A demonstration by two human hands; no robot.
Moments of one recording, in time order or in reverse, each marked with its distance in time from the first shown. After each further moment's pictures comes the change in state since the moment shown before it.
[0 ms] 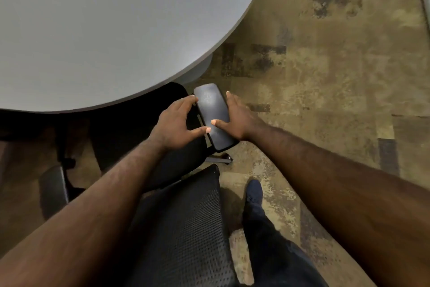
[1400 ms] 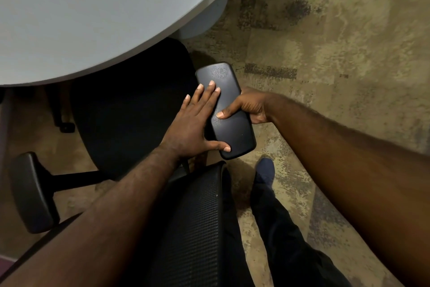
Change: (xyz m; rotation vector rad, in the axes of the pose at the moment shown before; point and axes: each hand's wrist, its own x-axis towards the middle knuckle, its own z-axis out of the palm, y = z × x) left_hand 0.033 -0.048 0.121 0.024 -0.267 0.014; right_hand 0.135 0.079 0.080 1.113 -0.652 0.282
